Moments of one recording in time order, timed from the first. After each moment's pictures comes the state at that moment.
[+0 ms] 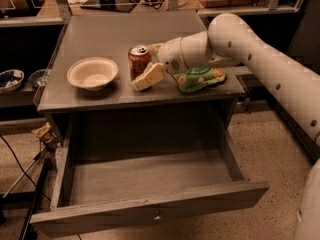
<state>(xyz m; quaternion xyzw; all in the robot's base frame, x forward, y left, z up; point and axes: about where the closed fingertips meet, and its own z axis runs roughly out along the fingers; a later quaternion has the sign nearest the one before) 0.672 0.061 0.876 -0.53 0.64 0.33 0.44</state>
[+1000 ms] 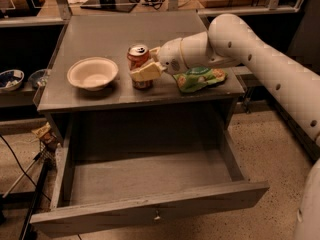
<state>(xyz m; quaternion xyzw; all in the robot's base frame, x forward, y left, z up) 0.672 0.061 0.876 -0.53 0.64 0.33 0.44</state>
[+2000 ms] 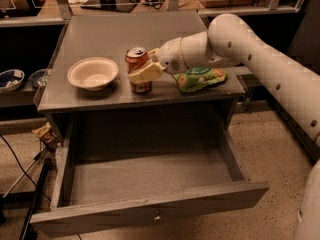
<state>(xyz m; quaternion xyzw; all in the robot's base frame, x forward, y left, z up) 0.672 0.062 0.878 -0.53 0.64 0.33 0.44</state>
